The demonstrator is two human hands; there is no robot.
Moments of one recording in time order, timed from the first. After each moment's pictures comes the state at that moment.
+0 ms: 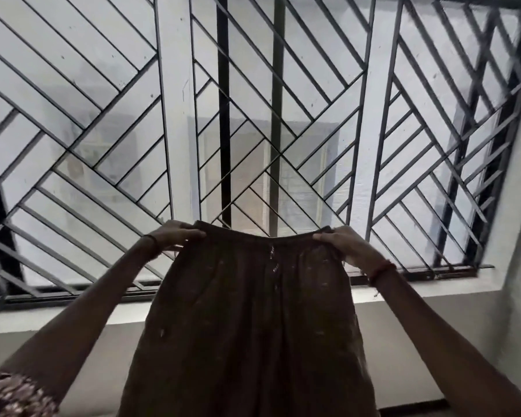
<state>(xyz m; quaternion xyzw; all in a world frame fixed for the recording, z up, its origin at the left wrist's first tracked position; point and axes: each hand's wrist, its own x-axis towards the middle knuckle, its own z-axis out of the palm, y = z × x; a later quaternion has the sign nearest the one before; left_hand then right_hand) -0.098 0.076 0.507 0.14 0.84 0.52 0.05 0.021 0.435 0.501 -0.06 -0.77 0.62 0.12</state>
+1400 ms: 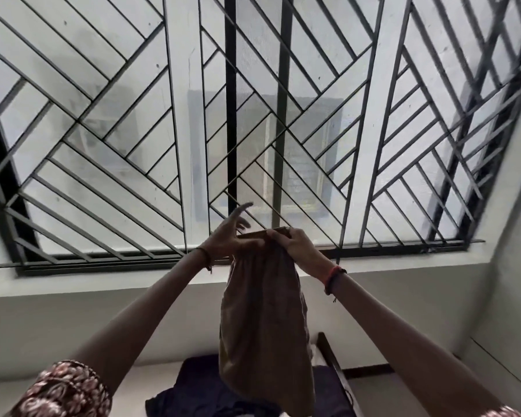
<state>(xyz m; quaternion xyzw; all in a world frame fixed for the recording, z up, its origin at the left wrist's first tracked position) -0.016 0.130 0.446 0.37 0.82 0.43 -0.07 0.035 0.320 0.428 0.07 -0.77 0.63 0.12</state>
